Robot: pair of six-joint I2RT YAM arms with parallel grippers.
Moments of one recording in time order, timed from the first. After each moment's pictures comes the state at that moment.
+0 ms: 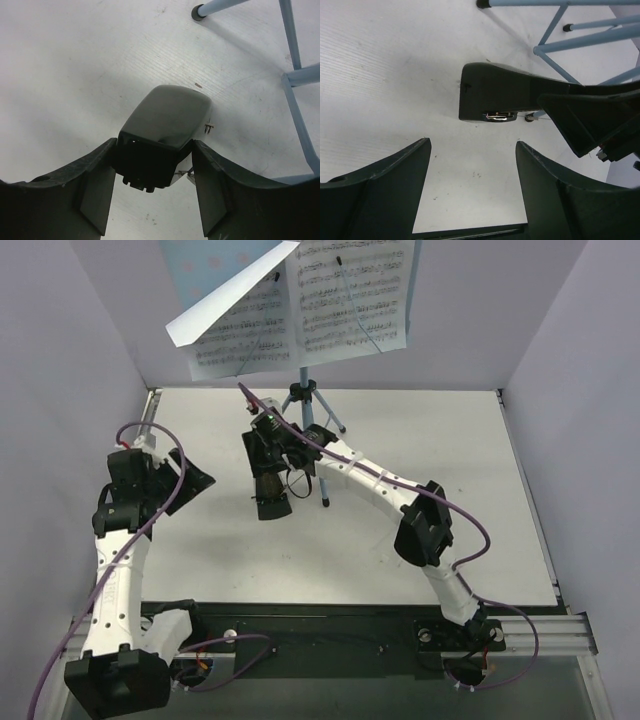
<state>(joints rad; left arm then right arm) 0.18 0.95 0.95 -0.69 0.32 -0.58 0.92 2.19 2.13 -0.72 0.18 0.42</state>
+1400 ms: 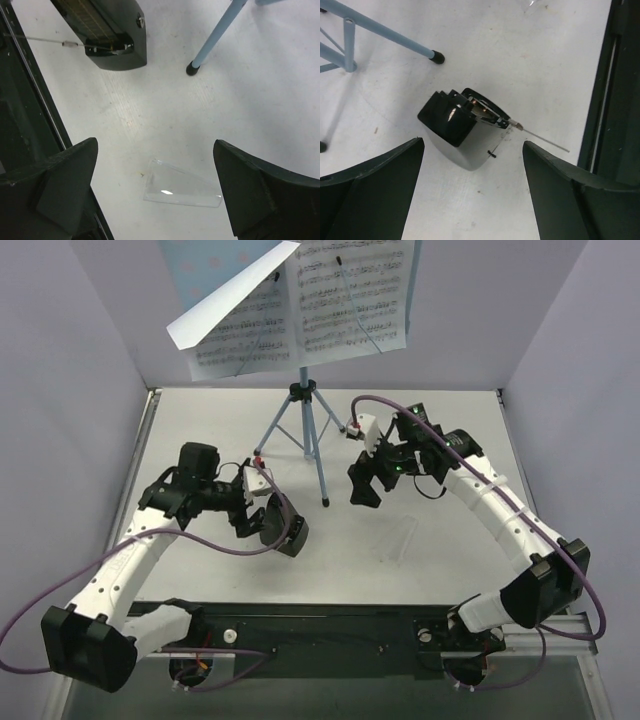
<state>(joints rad) -0.31 1.09 0.96 -0.70 0.78 0.70 0.51 1.46 1.45 -0.88 -0.51 -0.42</state>
